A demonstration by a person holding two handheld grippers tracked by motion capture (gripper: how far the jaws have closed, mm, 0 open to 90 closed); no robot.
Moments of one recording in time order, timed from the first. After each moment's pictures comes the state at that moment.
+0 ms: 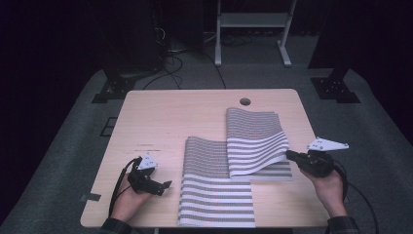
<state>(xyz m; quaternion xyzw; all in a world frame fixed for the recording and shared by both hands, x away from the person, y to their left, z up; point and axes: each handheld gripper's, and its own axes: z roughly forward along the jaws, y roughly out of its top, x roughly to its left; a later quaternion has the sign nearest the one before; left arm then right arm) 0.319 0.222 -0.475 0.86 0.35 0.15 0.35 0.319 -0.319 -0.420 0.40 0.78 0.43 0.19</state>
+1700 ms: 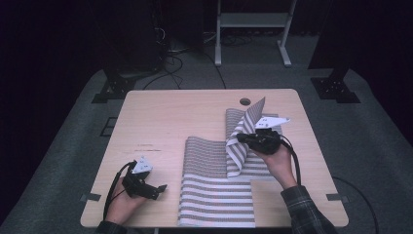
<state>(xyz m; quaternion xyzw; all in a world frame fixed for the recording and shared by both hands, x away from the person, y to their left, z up) 0.309 0.236 -0.481 0.86 0.35 0.15 0.34 0.383 -0.187 -0.394 0.31 0.81 0.48 0.14</state>
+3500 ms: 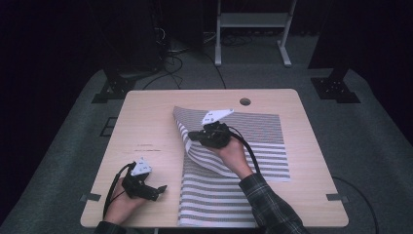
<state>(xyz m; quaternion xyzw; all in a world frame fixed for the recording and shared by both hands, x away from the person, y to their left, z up) 0.306 0.238 -0.484 0.85 0.35 0.15 0.36 0.397 -0.049 -0.374 0.20 0.84 0.49 0.09</state>
